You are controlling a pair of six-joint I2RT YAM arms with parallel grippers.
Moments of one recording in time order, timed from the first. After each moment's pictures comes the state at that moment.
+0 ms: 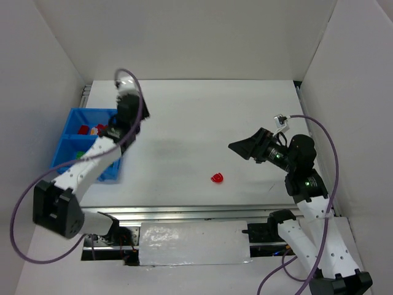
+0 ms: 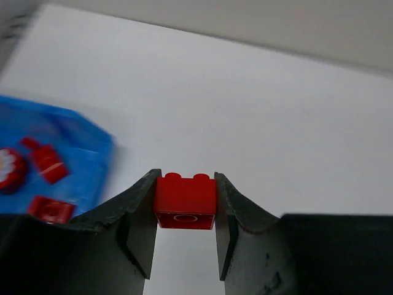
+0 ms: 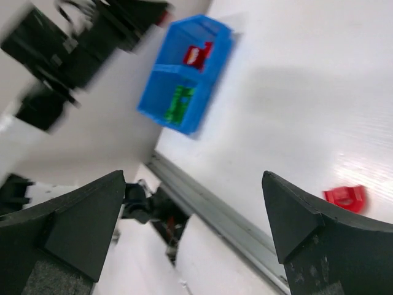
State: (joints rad) left arm -0.43 1.30 1.03 0.00 -0.44 -0.27; right arm 0.17 0.66 0.76 -0.26 -0.64 0.80
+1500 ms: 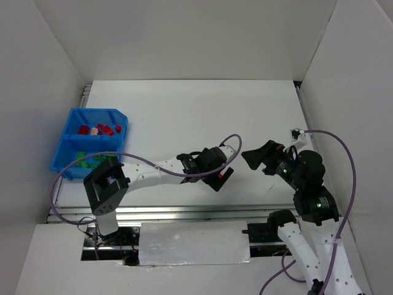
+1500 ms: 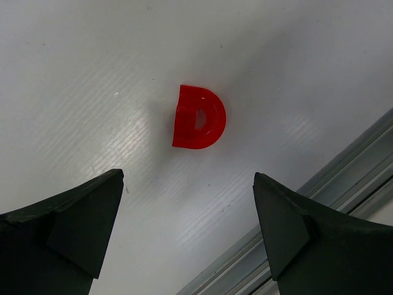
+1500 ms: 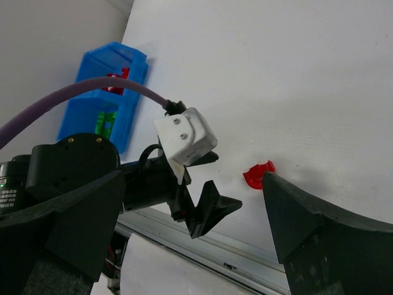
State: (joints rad) left arm -1.07 1.77 1.25 -0.38 -0.19 -0.28; right arm 0.19 0.47 0.79 -0.60 -0.28 0.63
